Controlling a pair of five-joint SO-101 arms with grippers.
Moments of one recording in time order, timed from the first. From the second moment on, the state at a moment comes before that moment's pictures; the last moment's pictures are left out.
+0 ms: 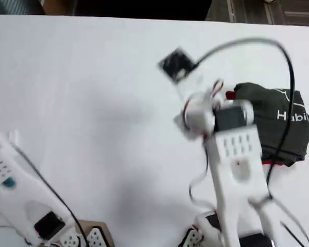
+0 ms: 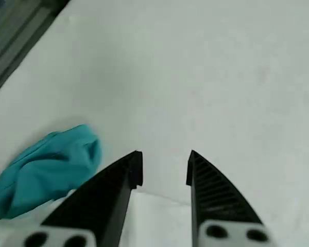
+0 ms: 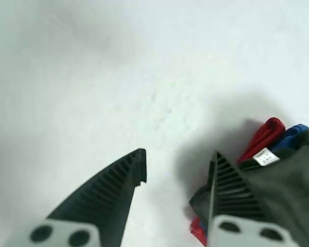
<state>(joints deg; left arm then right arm) -54.6 49.8 -93.3 101.4 -10.8 -17.8 -34.0 22.9 80.7 28.1</state>
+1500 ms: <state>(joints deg) -51.8 41.8 -52.7 101.2 -19.0 -16.1 -49.4 52.5 74.1 30.8</state>
